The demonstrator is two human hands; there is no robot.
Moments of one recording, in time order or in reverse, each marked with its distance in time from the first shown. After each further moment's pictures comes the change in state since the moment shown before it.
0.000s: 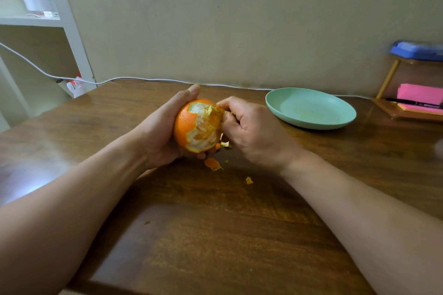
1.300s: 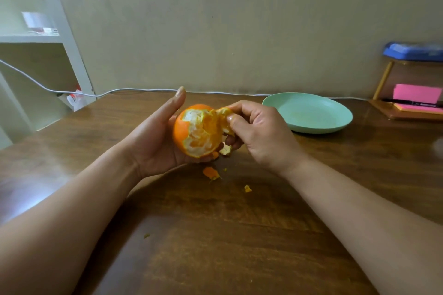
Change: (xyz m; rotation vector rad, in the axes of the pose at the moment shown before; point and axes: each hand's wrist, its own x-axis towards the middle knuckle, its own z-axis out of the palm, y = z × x) left_hand 0.003 0.005 -0.010 -0.155 -0.102 -0.031; right_hand -0.004 0.002 -0.007 0.392 0.118 0.153
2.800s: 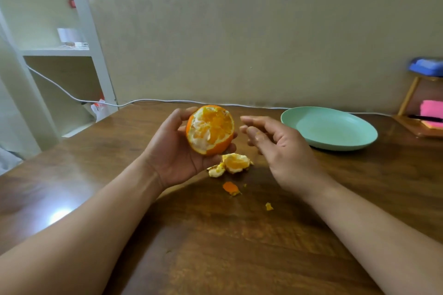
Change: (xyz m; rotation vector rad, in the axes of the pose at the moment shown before) left_hand 0.005 0.002 -0.017 -0.252 -0.072 0.048; right_hand -0.004 0.002 0.004 -0.085 0.048 0.027
